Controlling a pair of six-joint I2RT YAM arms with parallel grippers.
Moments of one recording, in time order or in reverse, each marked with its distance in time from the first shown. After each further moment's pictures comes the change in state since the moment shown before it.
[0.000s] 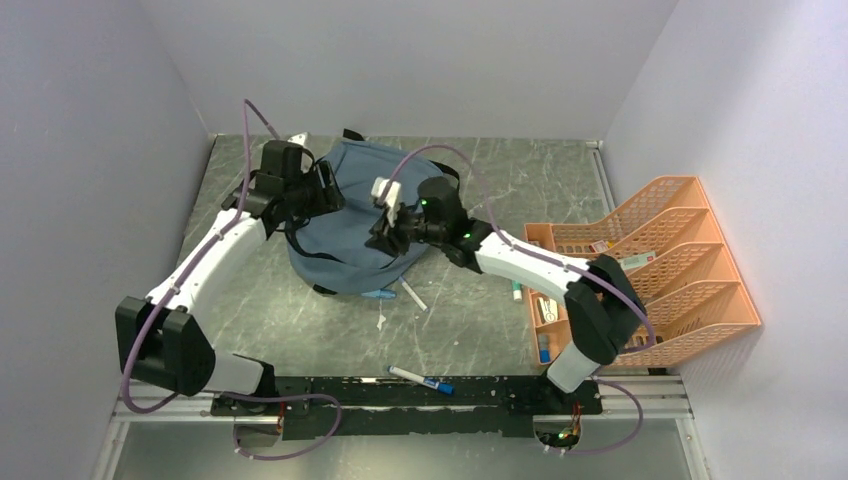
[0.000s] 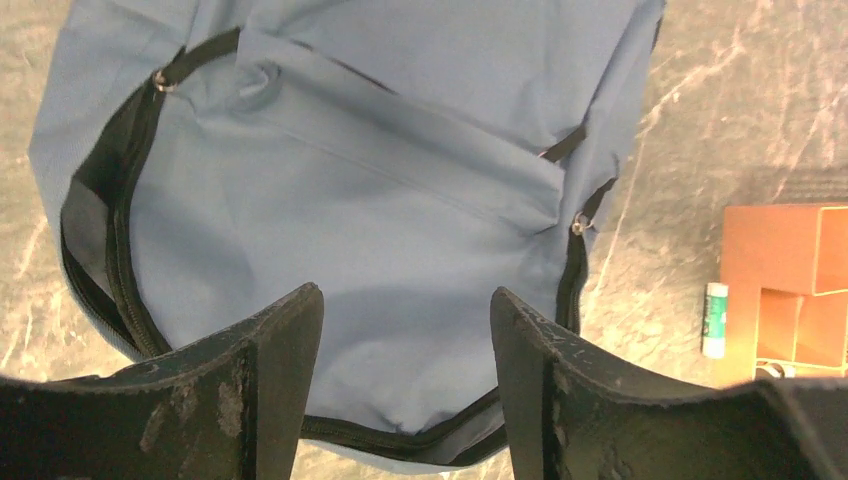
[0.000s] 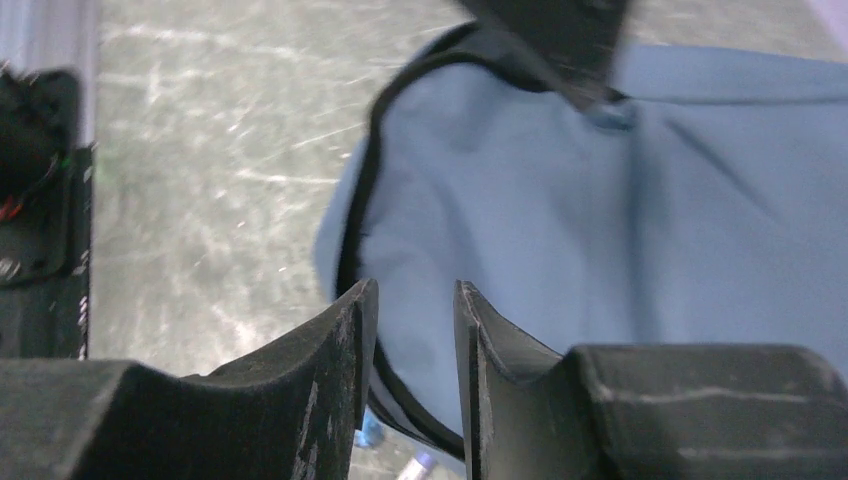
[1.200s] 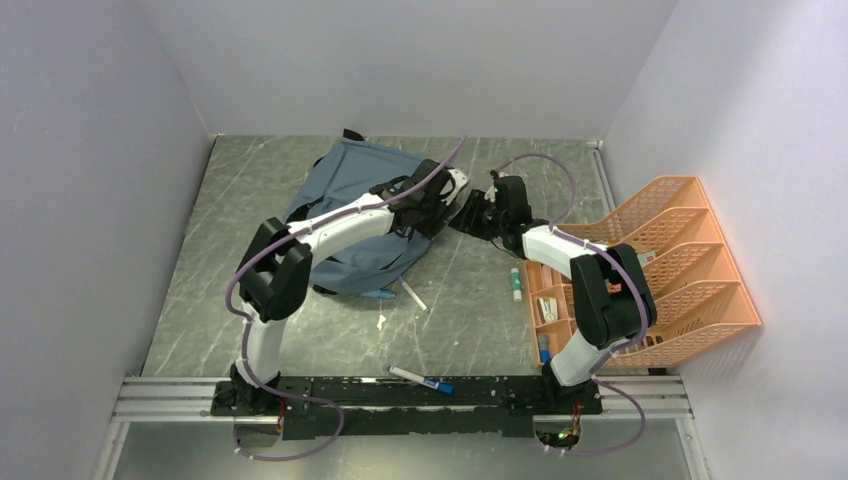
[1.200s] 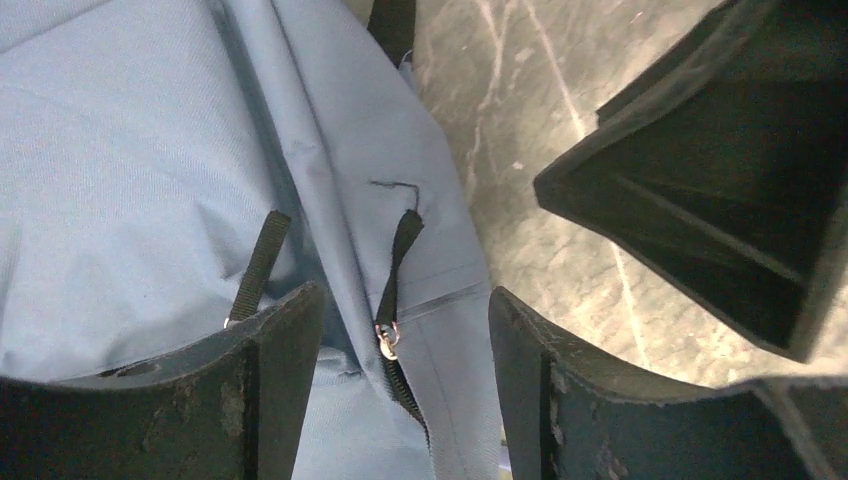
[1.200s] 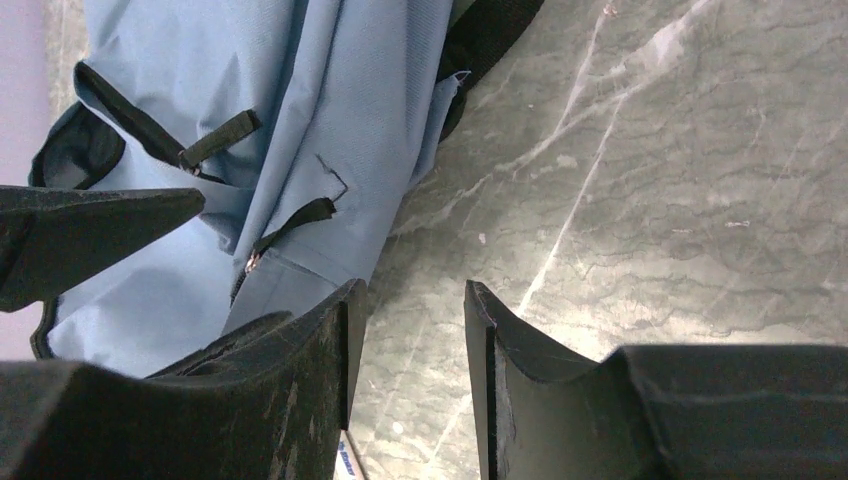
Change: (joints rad) left arm -0.519 0.612 0.455 0.066 -0.223 0.534; right arm -0.481 -0.006 -0.224 -0.031 0.302 0.837
